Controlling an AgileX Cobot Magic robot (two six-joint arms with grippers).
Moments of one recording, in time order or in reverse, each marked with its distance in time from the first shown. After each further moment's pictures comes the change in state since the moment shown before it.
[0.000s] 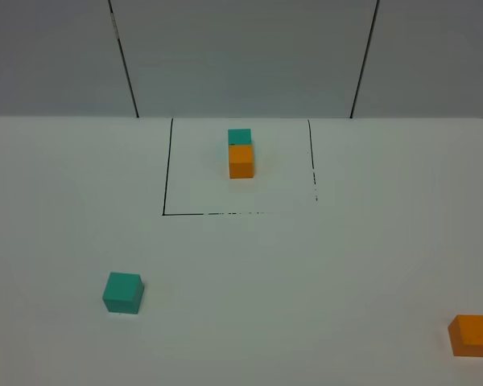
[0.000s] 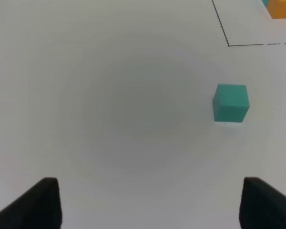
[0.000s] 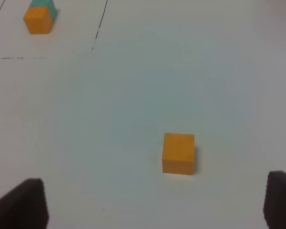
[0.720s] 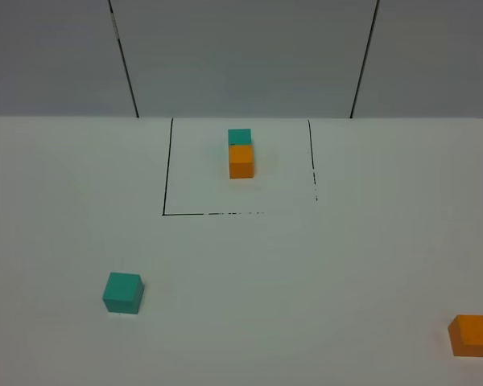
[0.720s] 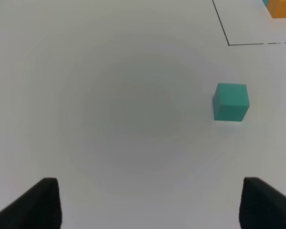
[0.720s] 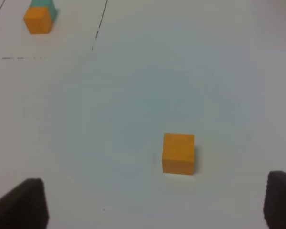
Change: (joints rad) left arm 0.000 0.019 0.000 0.000 0.000 -0.005; right arm 0.000 0.000 0.000 0.000 0.000 0.000
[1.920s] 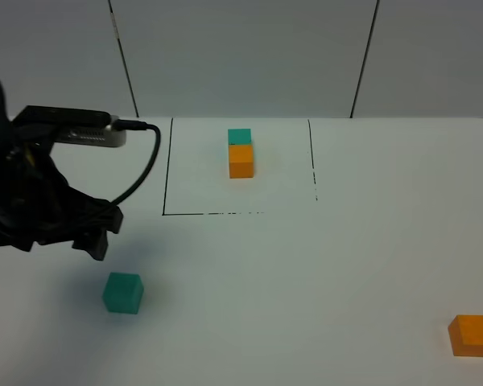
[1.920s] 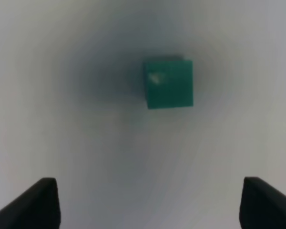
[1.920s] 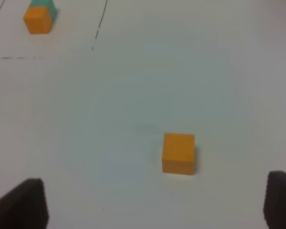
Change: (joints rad) left arm -0.328 1.540 -0.707 0.030 0.008 -0.224; right arm 0.000 0.000 0.000 0.000 0.000 0.000
